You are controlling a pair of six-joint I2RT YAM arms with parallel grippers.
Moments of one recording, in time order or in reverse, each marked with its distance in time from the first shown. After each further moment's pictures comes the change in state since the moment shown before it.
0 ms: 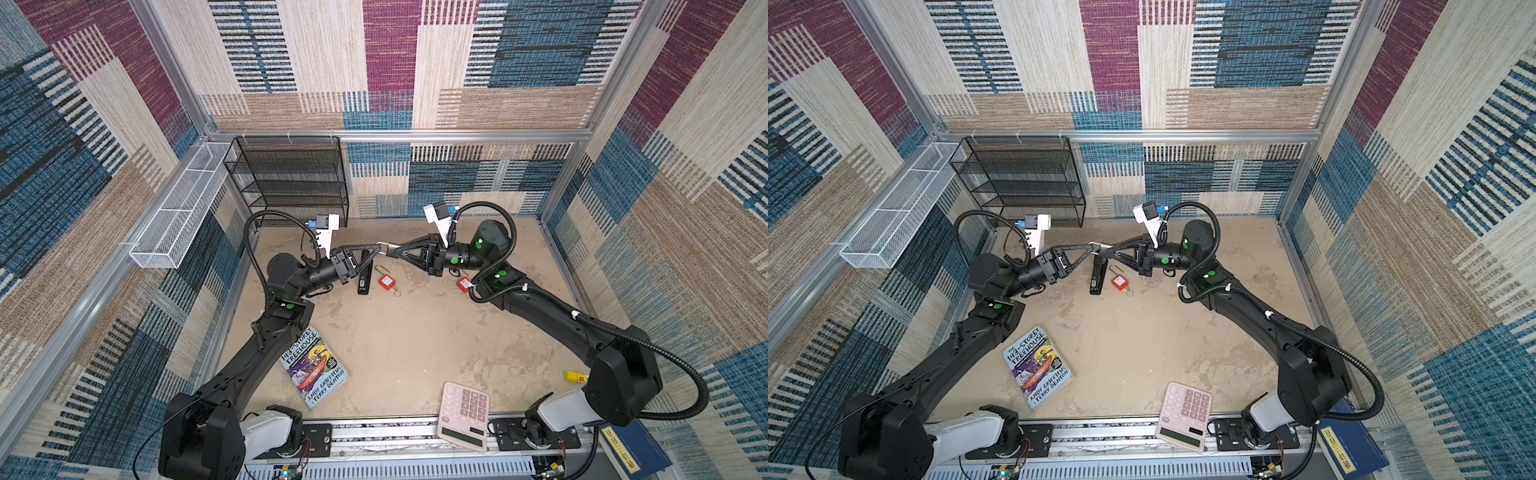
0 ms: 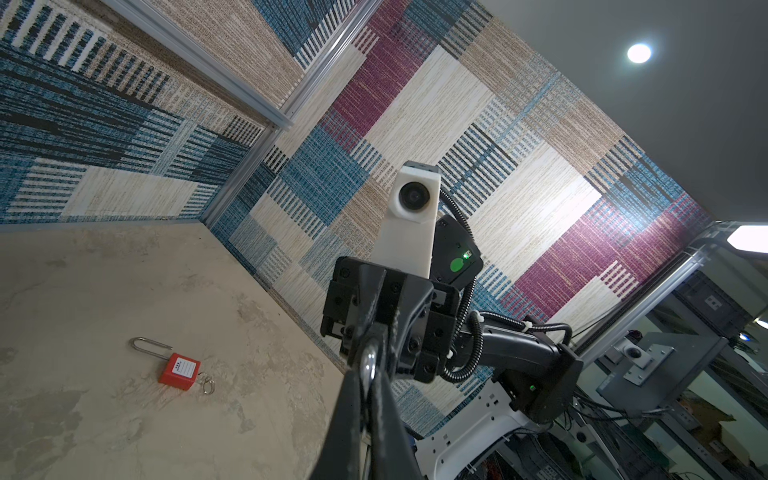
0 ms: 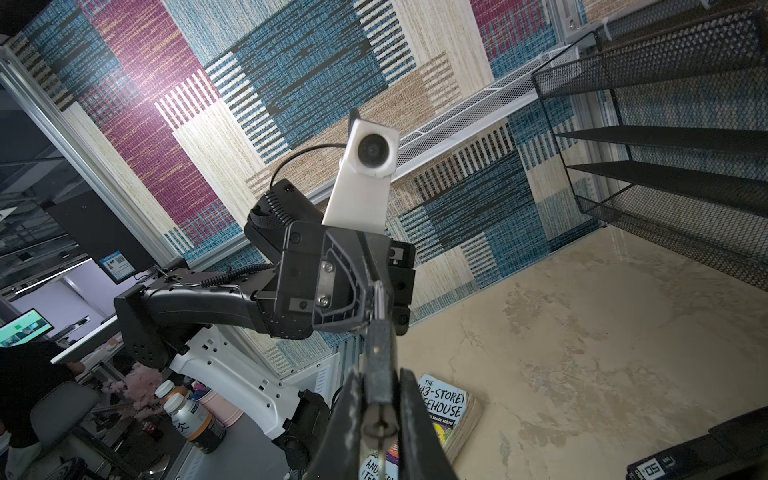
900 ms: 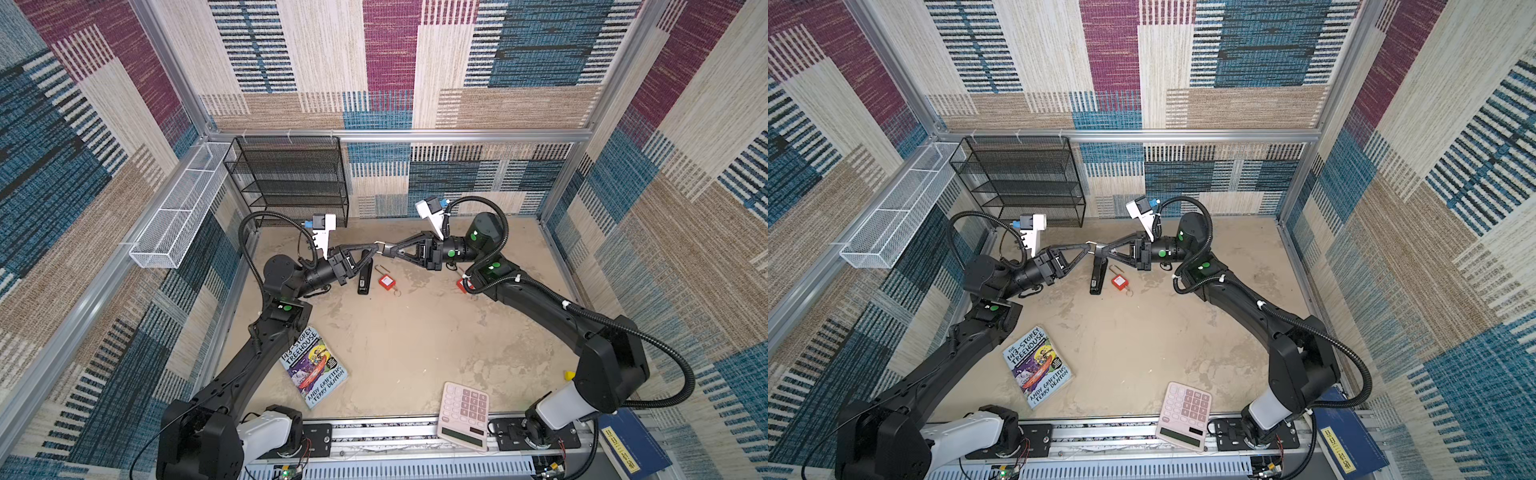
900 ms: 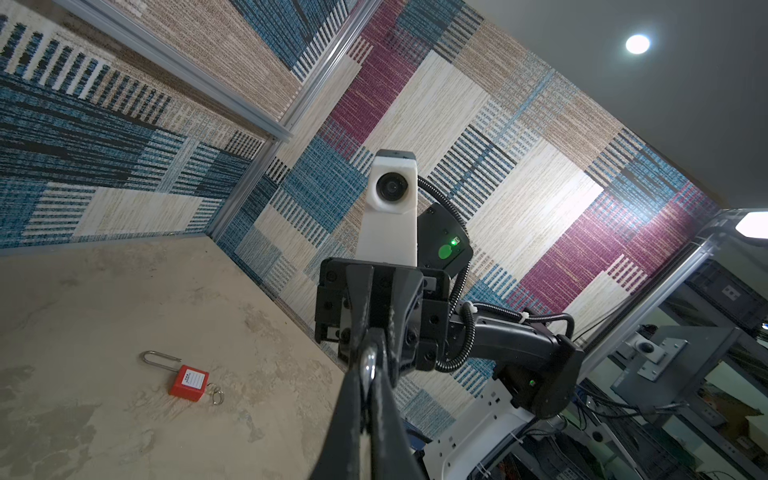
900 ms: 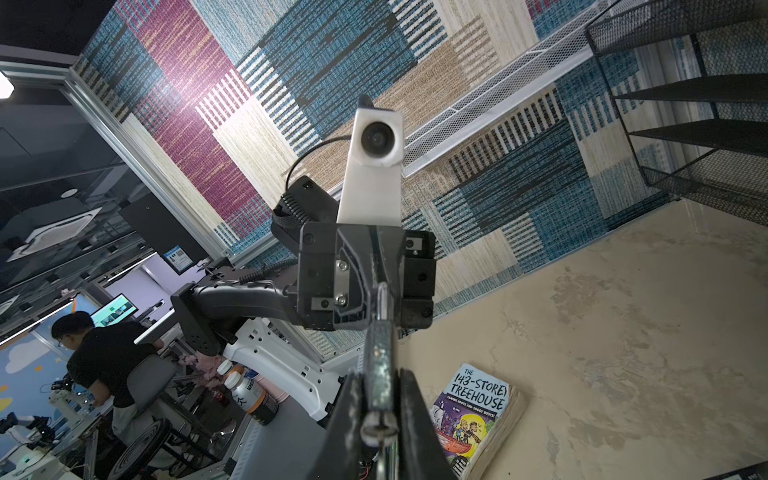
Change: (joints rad) left arm 0.003 -0.023 -0.002 -0.004 -0.003 0.042; right arm -0.003 0.075 0.086 0.023 -0.124 0.123
